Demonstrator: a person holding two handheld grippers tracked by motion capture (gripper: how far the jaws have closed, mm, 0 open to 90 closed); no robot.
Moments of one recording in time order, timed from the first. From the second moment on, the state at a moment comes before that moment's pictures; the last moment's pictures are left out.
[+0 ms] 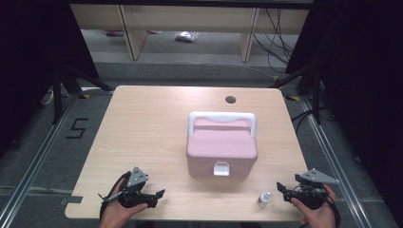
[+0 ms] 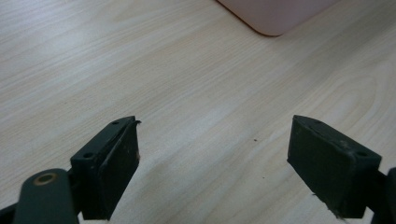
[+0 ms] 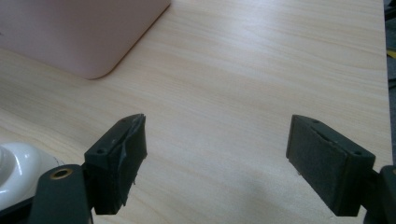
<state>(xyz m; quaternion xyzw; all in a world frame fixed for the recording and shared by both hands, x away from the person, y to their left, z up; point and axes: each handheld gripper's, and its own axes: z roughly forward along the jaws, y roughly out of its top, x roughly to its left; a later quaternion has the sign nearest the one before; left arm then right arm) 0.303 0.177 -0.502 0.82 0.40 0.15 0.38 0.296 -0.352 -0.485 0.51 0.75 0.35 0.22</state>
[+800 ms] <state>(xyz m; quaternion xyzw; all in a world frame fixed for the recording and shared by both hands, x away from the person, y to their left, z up) 0.314 0.165 -0.472 0.83 0.37 0.12 0.40 0.296 -0.351 -0.486 0.51 0.76 0.35 0.21</state>
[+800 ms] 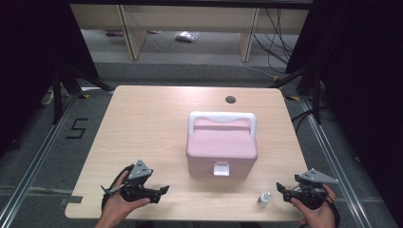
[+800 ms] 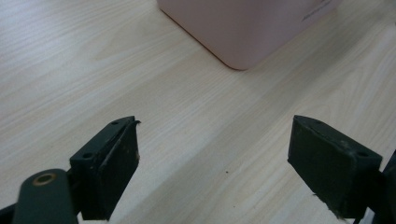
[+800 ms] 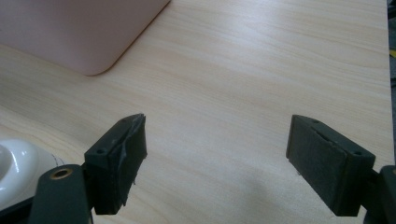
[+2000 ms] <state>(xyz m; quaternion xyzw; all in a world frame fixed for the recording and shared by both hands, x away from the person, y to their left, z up) 0.349 0.150 -0.428 0.84 0.34 0.13 0.40 0.296 -0.349 -0.487 0.52 0.75 0.35 0.20</state>
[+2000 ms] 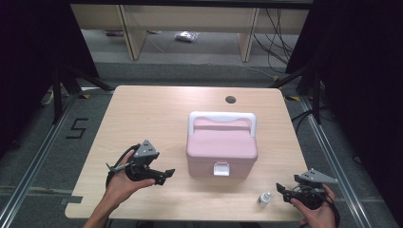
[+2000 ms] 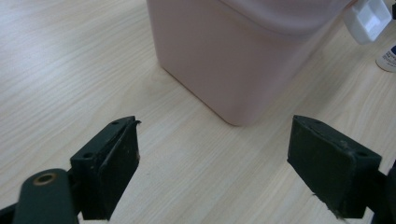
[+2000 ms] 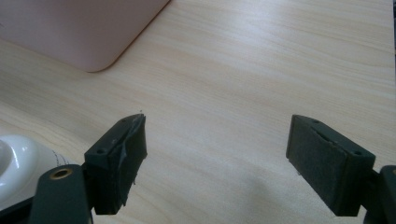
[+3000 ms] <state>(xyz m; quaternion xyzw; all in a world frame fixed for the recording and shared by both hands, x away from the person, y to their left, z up) 0.373 0.139 -0.416 0.83 0.35 0.13 0.41 0.300 -0.349 -0.487 0.52 0.75 0.35 0.19</state>
